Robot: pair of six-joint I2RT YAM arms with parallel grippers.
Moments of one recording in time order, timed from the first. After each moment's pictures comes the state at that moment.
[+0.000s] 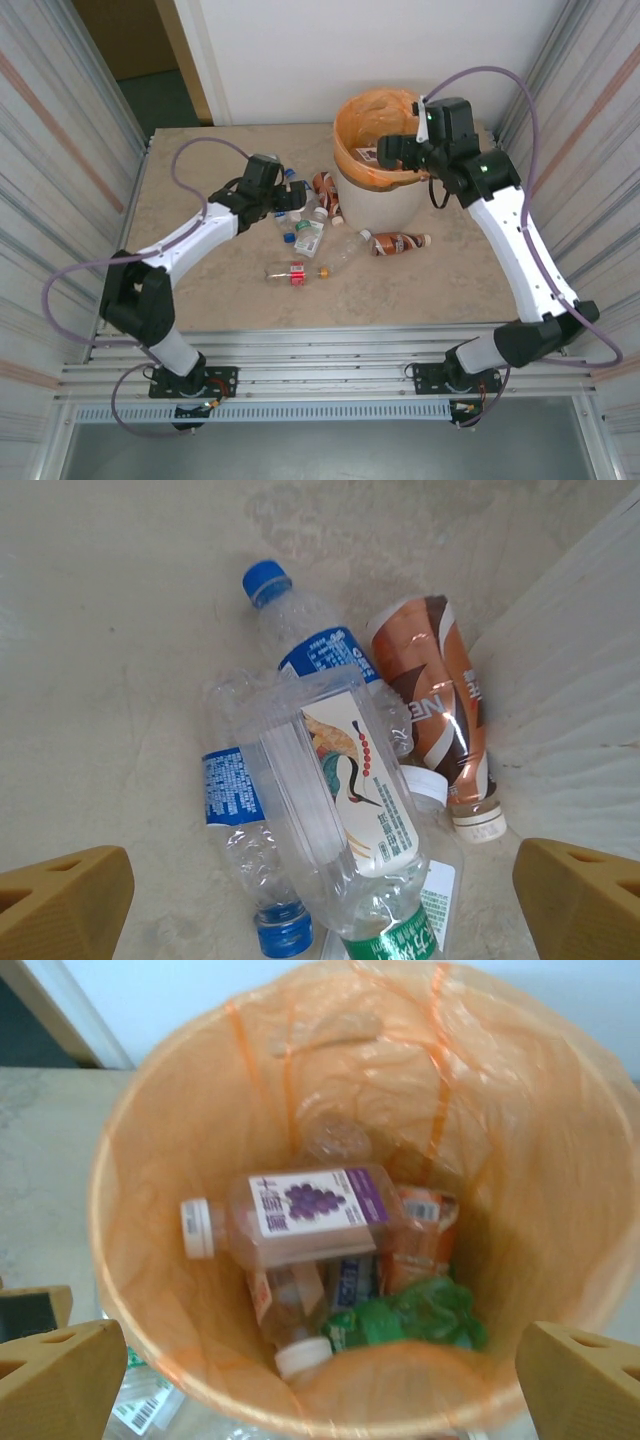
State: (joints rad) left arm -0.50 1.64 1.28 -0.41 -0.15 -0.47; right arm 0.40 1.42 1.74 -0.90 0.16 0.24
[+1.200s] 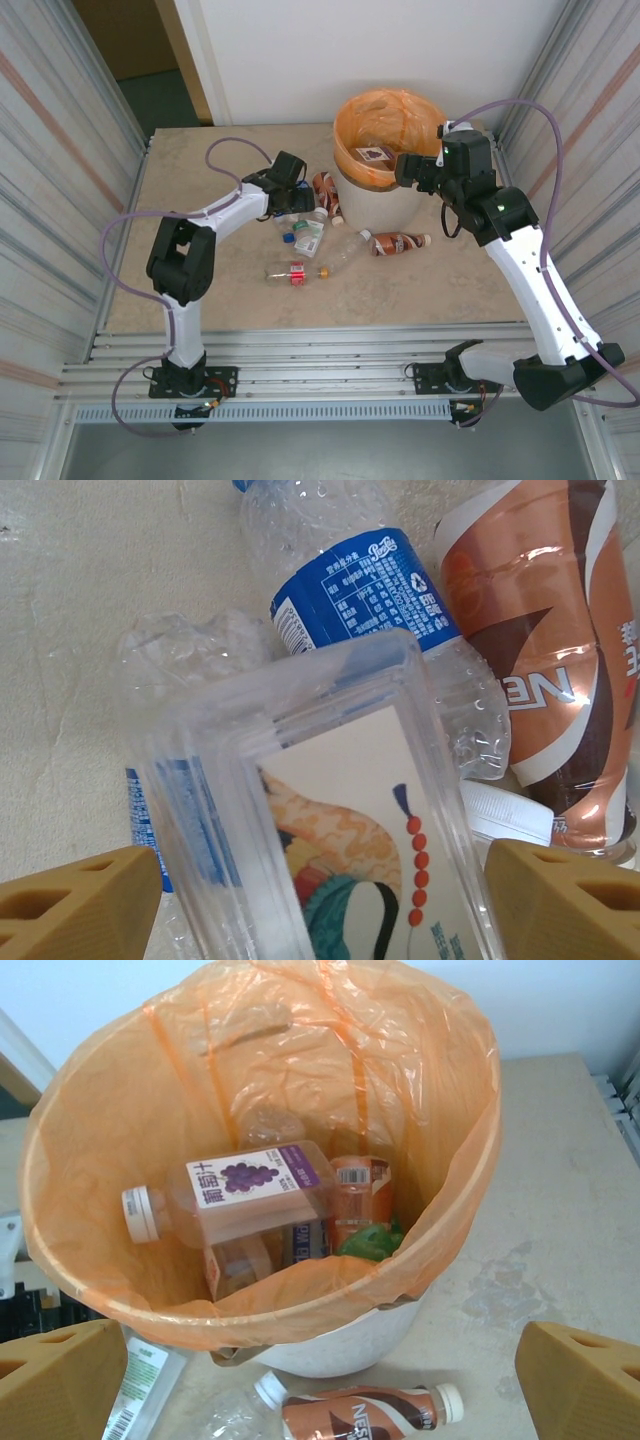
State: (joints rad) left arm -0.50 1.98 1.52 -0.55 -0.14 -0.50; right arm 0.40 1.21 1.50 -0.82 0.26 0.33
